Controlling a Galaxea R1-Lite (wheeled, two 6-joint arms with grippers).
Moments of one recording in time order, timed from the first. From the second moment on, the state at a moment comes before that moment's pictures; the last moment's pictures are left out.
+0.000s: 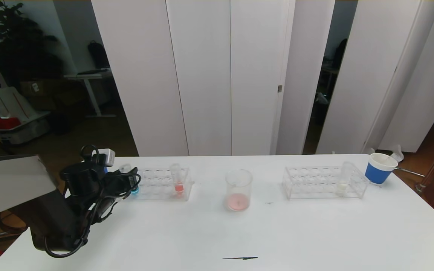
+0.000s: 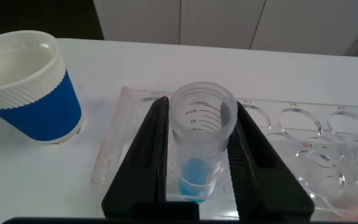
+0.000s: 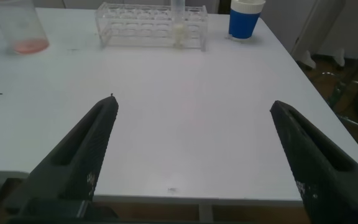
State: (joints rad) left arm 0.04 2.24 -0.67 -1.39 0.07 -0.03; right arm 0.00 0.00 -0.06 0.15 -0.01 0.00
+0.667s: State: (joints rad) left arm 0.03 2.20 -0.67 -1.38 0.08 -0.03; right arm 0.00 0.00 -0.06 0.15 -0.01 0.00
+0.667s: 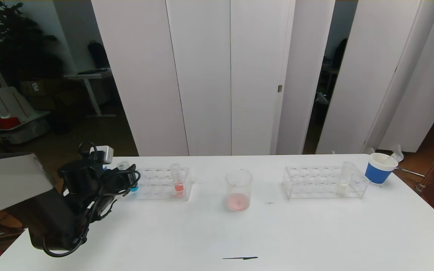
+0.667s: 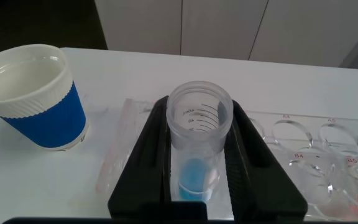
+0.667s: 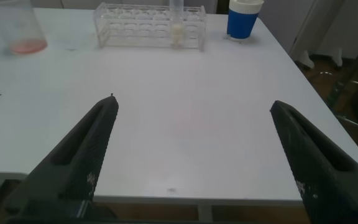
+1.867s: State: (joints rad) left arm -0.17 1.65 -0.91 -0.68 -0.35 0.01; right arm 0.00 0.00 -0.06 0.15 -0.01 0.00
